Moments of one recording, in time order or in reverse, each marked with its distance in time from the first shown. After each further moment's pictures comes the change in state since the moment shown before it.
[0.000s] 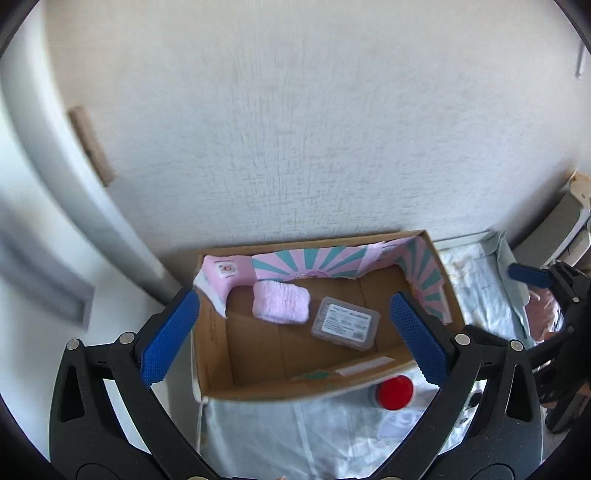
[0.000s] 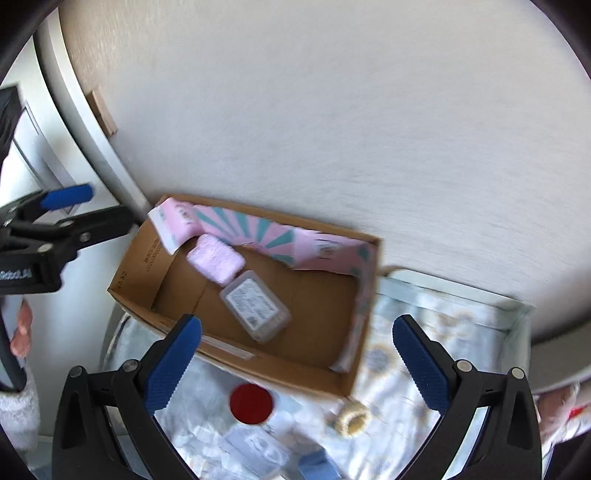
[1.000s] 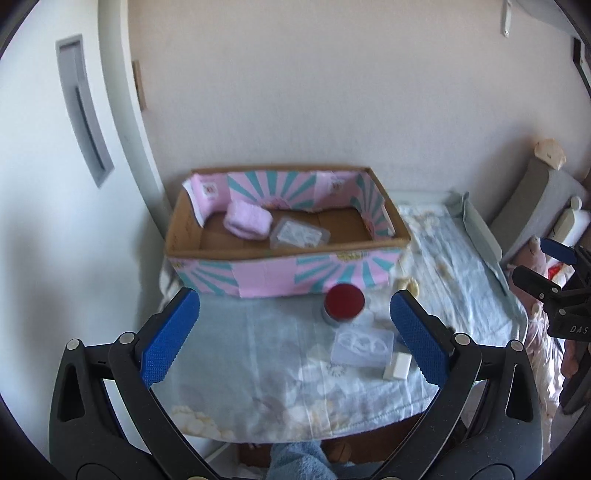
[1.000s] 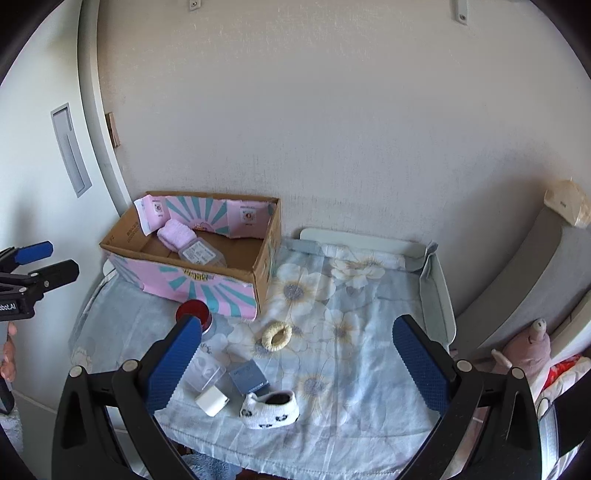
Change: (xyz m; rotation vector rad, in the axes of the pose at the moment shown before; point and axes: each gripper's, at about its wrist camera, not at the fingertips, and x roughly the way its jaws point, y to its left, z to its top) left arm -0.078 -0.031 -0.152 0.019 -0.066 -0.033; right arm -0.110 -0.050 -0.170 0.054 -0.200 -0.130
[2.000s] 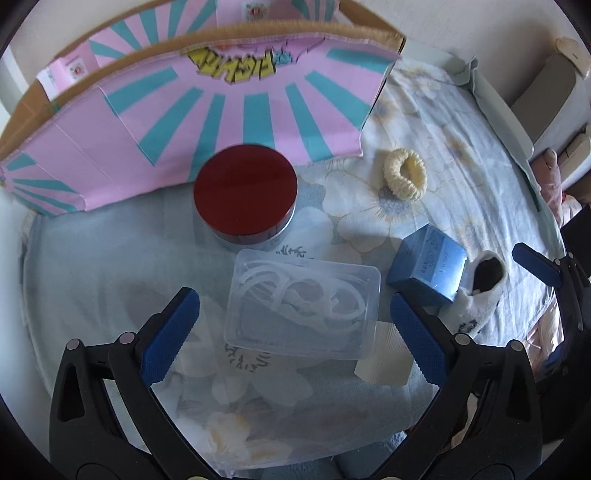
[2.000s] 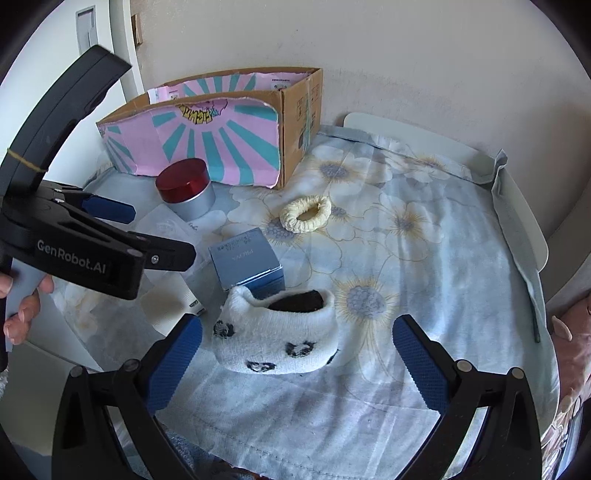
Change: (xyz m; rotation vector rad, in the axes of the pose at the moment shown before) left arm 0.176 -0.083 -0.080 0.110 0.406 -0.099; right arm 0.113 0.015 -0.125 -0.107 0.140 0.108
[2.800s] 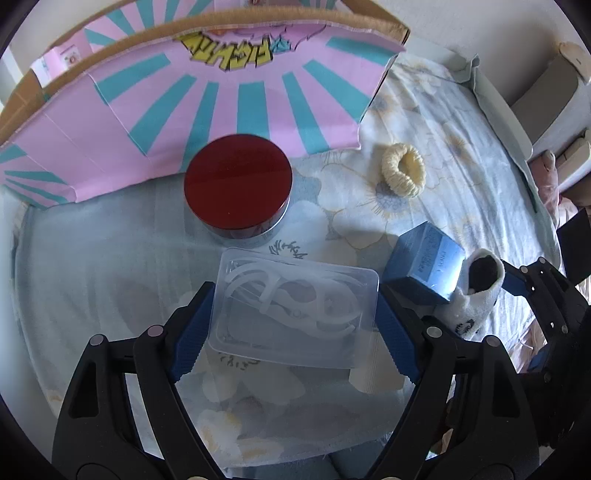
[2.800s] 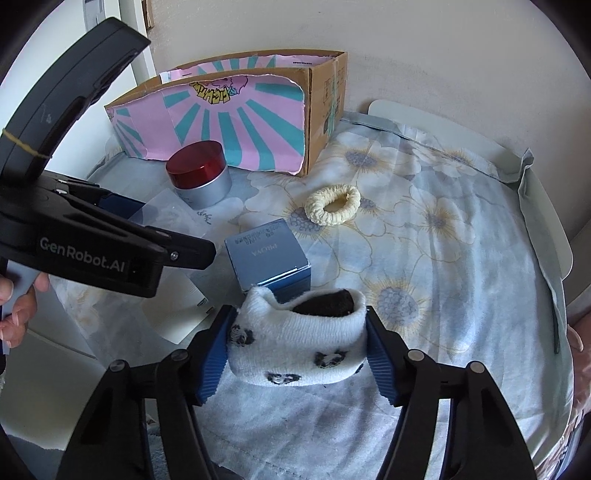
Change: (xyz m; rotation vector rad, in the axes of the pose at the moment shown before) left arm 0.000 0.001 0.000 0.007 0.021 -0.032; right arm 0.016 0.007 0.005 -0.024 0.060 0.053
